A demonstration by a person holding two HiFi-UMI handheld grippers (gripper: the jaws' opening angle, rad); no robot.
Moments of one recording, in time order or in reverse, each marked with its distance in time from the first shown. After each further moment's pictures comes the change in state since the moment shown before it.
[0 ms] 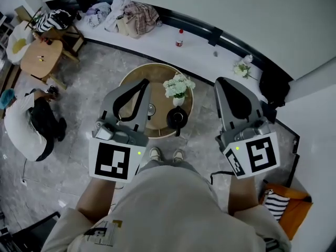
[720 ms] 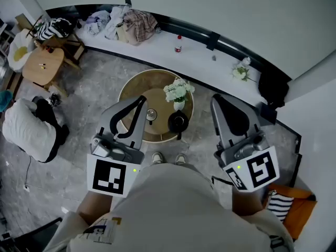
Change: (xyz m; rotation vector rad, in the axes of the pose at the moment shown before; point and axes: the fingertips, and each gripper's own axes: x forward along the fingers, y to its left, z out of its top) left arm -0.037 -0.014 0.009 0.034 0.005 -0.043; right arm -0.036 0.027 0.018 0.054 -0.079 0.054
